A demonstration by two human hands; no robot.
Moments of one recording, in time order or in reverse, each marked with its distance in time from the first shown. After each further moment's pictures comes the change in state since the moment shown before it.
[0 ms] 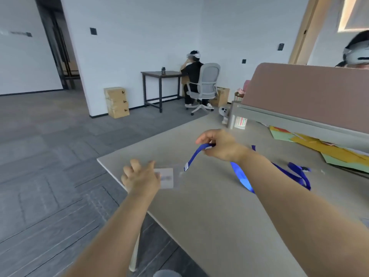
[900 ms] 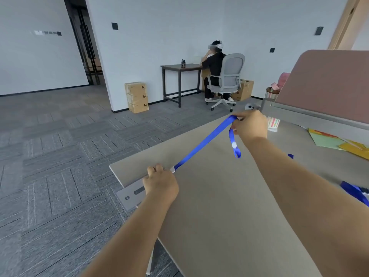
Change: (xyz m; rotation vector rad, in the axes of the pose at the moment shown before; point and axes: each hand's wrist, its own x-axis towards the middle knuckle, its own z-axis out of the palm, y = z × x) left_hand 0.061 0.016 0.022 0.240 -0.107 0.026; right_hand 0.116 0.041 -0.006 0.003 0.544 0.244
